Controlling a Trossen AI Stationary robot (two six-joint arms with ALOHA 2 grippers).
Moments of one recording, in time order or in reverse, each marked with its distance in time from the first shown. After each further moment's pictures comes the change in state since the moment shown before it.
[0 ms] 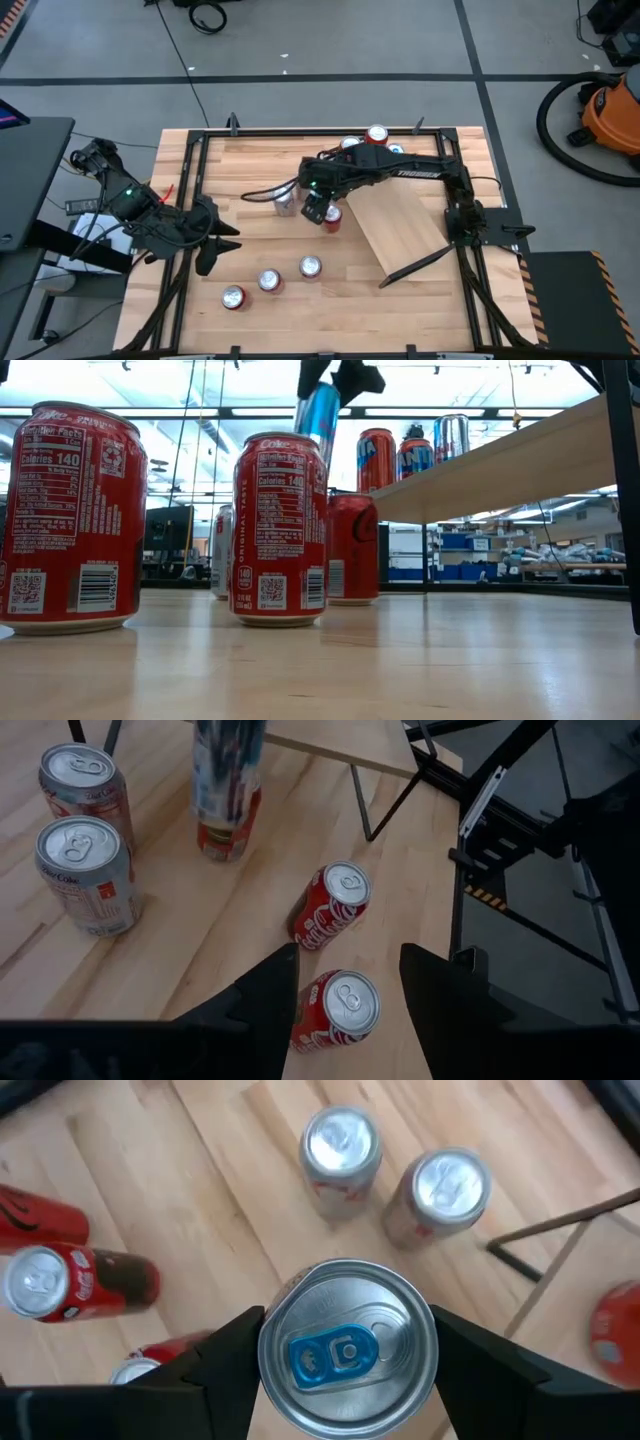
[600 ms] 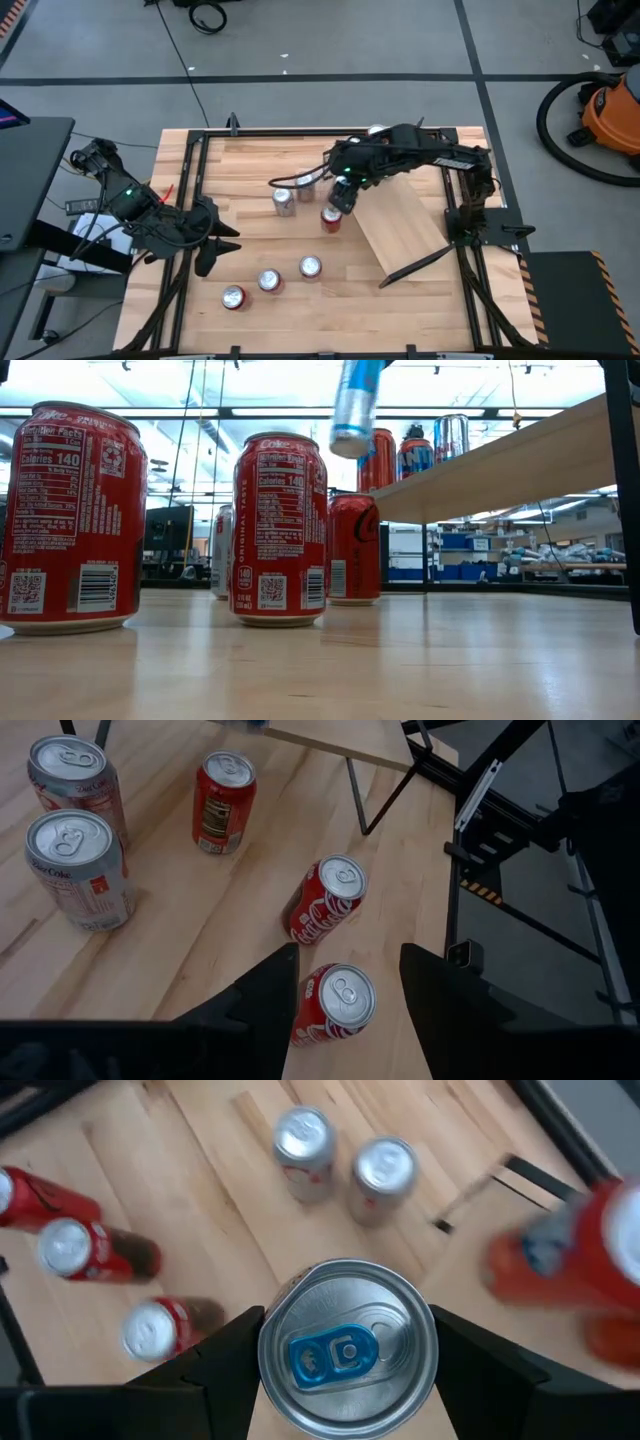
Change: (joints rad) left arm -0.001 0.000 0.000 0.001 0.019 -0.001; right arm 0.003 -0.160 0.015 -0.182 0.030 0.022
